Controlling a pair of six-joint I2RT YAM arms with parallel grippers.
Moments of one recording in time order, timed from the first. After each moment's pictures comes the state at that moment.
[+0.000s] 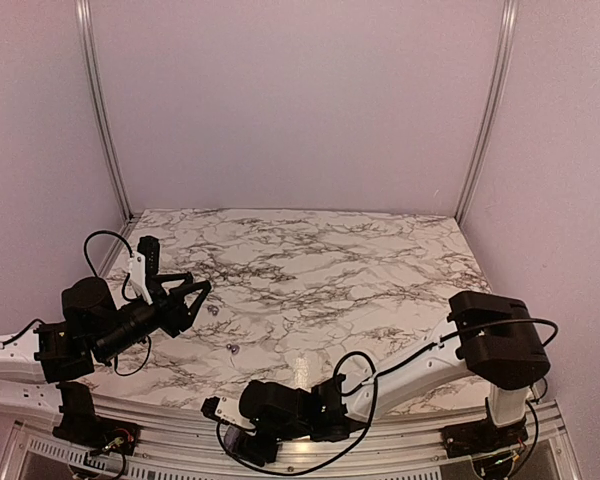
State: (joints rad) left arm -1.03 0.75 0.39 0.29 -0.33 -0.29; right arm 1.51 2.03 1.12 0.12 -0.04 0.19
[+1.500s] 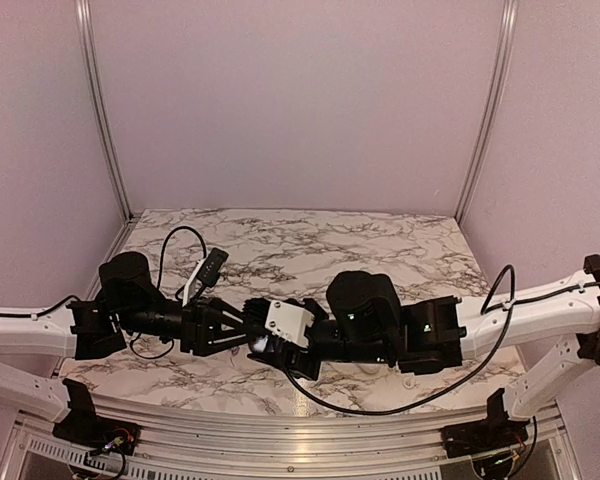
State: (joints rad) left arm -0.93 1.07 0.53 0.42 0.65 -0.61; right arm 1.36 1.45 1.00 0.05 0.12 -0.28
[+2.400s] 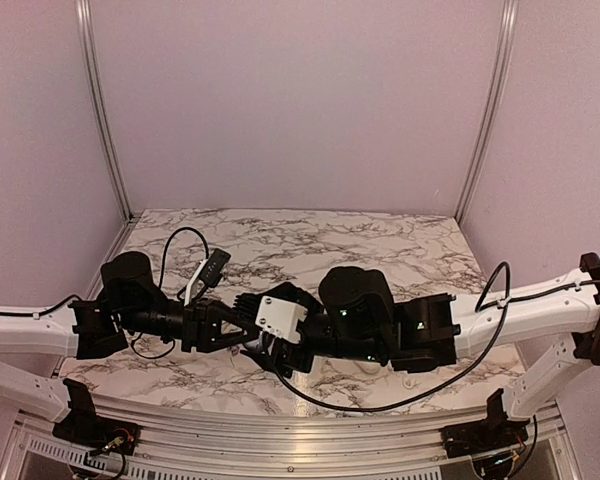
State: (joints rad) left arm -0.94 1.09 0.54 0.43 0.67 -0.64; right arm 1.37 1.49 1.07 0.05 0.19 -0.35
